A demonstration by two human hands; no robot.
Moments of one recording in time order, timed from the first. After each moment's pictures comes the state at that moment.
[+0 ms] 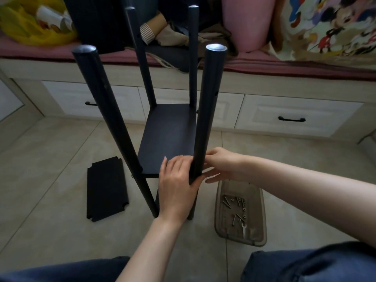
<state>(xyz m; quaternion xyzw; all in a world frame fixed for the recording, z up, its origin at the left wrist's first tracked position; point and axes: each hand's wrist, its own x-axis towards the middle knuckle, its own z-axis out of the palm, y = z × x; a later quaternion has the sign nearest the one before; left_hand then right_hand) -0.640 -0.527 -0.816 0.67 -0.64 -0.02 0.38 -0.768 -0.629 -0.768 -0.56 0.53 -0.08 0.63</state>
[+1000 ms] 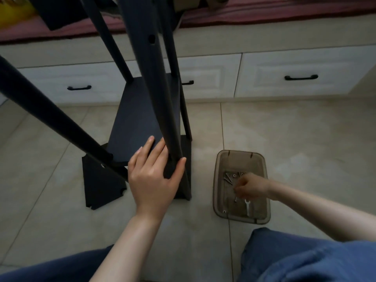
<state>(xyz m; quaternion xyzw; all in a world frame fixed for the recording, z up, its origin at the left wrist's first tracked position) -0.628 -0.530 -0.852 0.66 -0.65 0.16 0.34 -0.894 -0.618 -0.951 -0.63 0.58 0.09 0.51</state>
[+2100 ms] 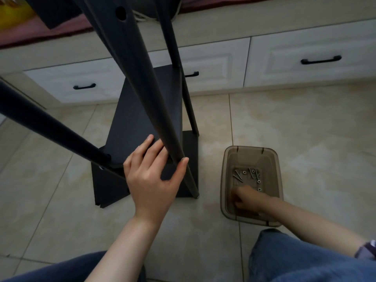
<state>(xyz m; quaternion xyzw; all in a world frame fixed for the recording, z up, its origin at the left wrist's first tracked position) -0.629 -0.537 -0.853 0.64 -0.66 0.15 0.35 -0.871 -0.610 -1.046 -0.80 0.45 0.17 0.35</state>
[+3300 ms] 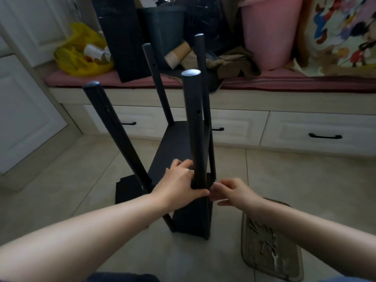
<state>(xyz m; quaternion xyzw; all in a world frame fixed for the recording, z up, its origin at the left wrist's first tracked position) -0.561 -0.556 -0.756 0.65 -0.72 -0.18 0.14 -0.751 -0.609 -0.806 -0.60 0.48 -0.19 0.61</state>
